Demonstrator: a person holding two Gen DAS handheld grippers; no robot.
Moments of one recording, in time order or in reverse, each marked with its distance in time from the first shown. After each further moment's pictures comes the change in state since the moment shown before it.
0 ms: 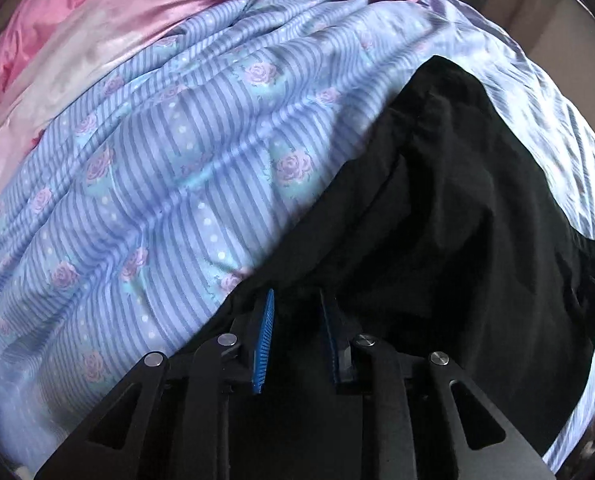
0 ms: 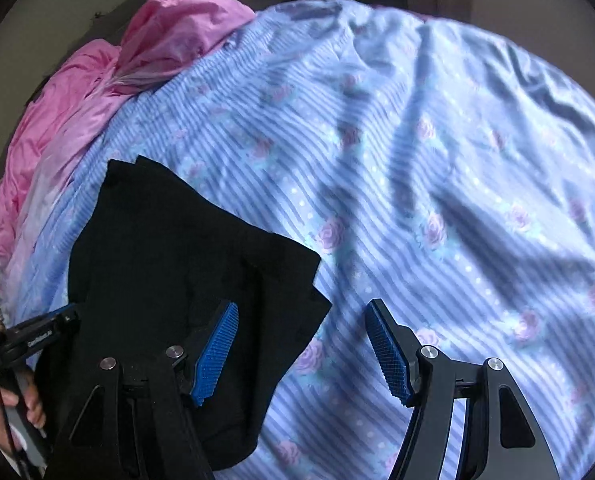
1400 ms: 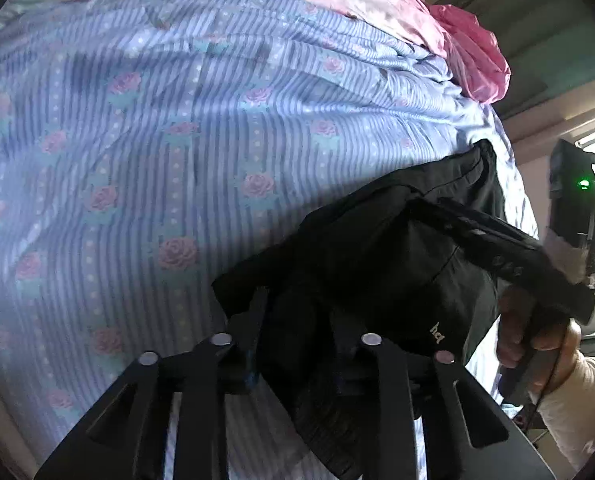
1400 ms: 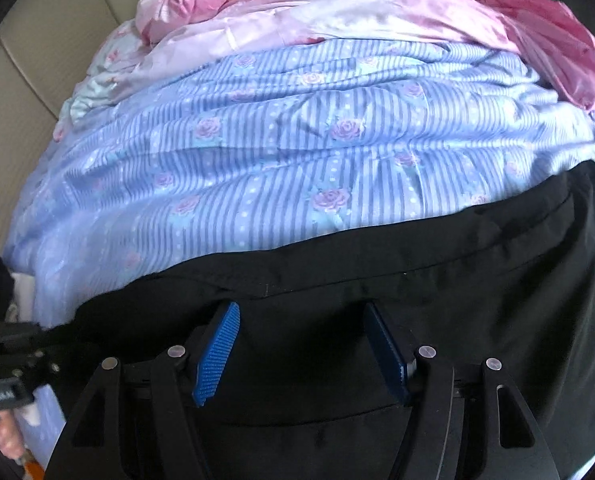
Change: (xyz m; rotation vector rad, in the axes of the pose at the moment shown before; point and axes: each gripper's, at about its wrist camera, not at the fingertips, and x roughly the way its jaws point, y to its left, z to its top) left arm -0.102 0.245 -0.216 -0.437 -0.013 -0.319; right arm 0.039 0.352 -0.148 -0.720 0.154 0.154
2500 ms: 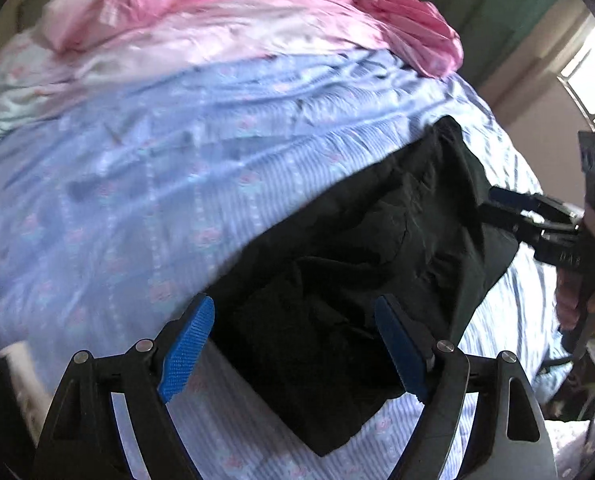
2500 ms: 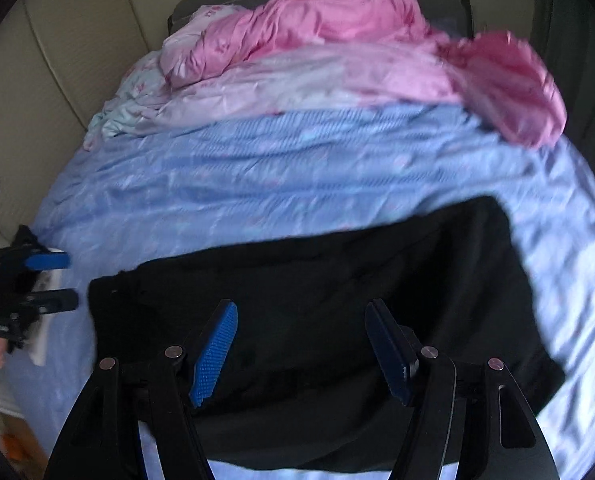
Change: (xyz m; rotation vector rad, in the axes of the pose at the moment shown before) left arm -0.037 -0.075 0.005 0.255 -0.058 0.091; right arm -0.110 -0.064 -0.022 -0.073 -0.098 0.037
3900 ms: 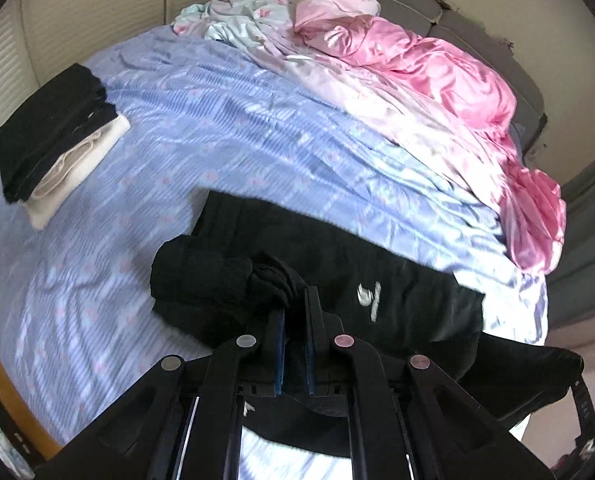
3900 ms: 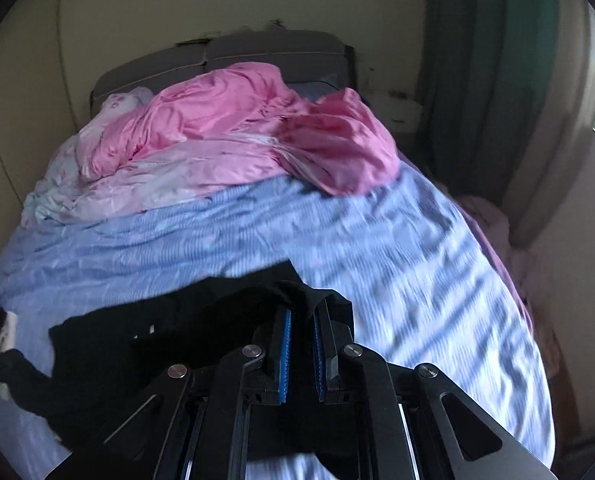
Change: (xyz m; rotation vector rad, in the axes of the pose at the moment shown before) left arm -0.067 -0.146 -0.031 -0.888 -0.290 0.378; right arm -0.147 -0.161 0.019 0.064 -0.247 -0.310
